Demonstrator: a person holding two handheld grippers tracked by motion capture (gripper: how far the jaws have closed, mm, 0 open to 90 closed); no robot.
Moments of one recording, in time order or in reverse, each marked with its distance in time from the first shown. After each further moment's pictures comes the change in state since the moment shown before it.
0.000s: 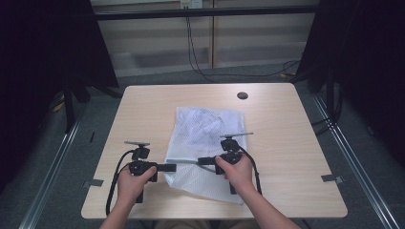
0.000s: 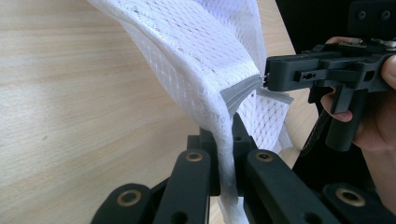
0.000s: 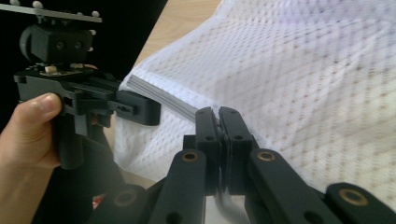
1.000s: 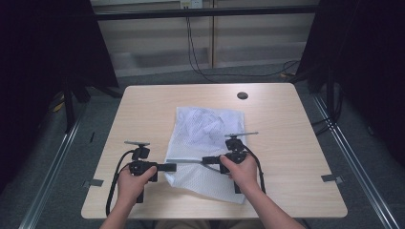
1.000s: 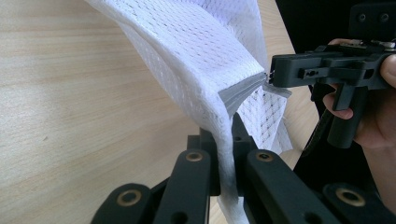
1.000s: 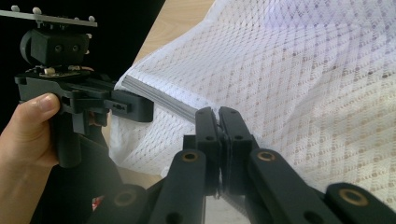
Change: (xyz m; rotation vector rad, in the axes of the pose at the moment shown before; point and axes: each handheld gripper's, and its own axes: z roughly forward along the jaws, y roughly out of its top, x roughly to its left) left arm -0.001 0.000 0.000 -0.011 0.005 -0.009; right arm -0.008 0.000 -0.010 -0.006 -0.008 0.002
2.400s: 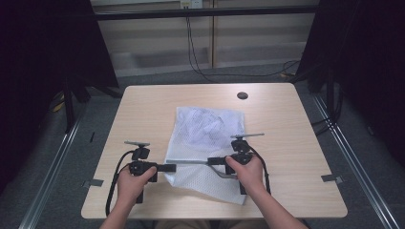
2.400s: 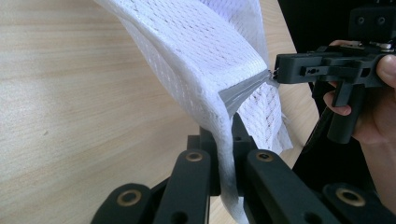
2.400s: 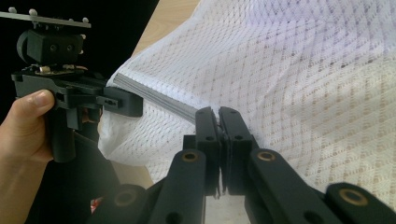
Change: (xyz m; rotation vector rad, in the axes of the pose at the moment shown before) left arm 0.000 -0.001 0.000 0.015 -0.006 -0.022; right arm -0.010 -0.005 -0.012 -0.005 -0.012 0.008
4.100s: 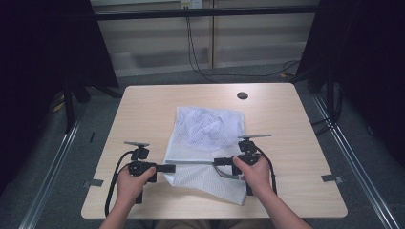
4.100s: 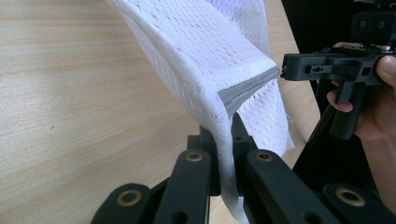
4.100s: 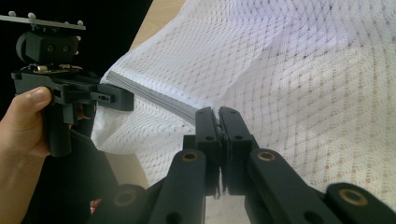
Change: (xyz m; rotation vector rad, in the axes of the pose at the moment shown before) left arm 0.002 0.000 -0.001 0.007 0.005 -0.011; right arm -0.011 -0.004 -0.015 -0.008 -0.009 0.018
